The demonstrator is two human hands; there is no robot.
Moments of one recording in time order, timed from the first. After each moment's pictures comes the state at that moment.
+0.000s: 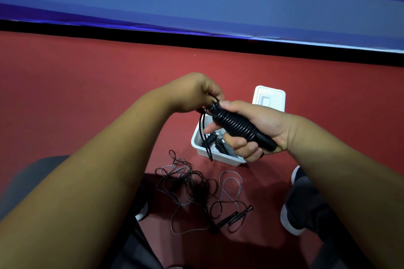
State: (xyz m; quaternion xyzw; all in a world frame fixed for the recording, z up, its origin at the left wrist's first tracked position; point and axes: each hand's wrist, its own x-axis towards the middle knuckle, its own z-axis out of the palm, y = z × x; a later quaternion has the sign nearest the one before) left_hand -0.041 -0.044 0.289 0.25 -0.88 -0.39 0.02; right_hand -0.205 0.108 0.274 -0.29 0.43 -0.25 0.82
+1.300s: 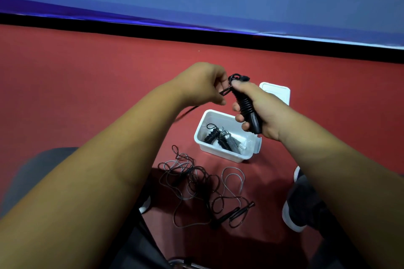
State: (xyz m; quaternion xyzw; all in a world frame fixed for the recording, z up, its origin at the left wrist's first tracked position) left_hand -0.053 -0.039 0.293 0.33 -0.90 -0.26 0.05; right_hand -0.207 0.083 0.250 -0.25 0.62 -0.47 0.57
